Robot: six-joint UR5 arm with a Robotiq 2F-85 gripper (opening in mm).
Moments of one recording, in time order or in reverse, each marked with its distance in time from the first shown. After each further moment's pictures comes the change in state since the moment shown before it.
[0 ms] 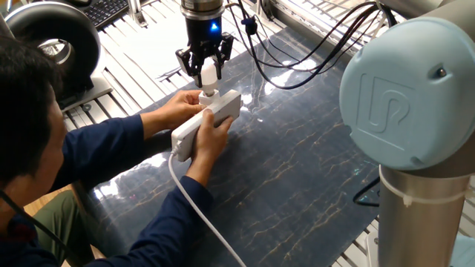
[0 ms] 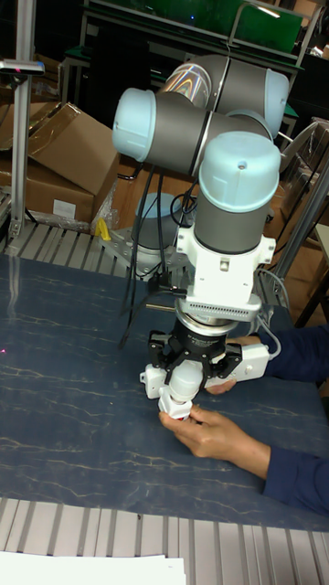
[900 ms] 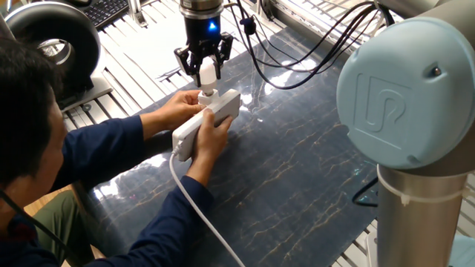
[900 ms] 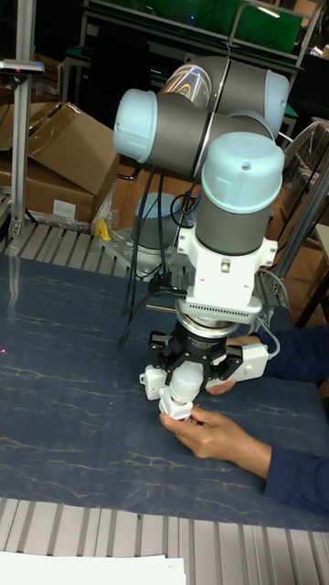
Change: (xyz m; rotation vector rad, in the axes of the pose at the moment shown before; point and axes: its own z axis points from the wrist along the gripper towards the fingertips) arm -0.006 -0.003 -0.001 0.016 -0.008 -0.012
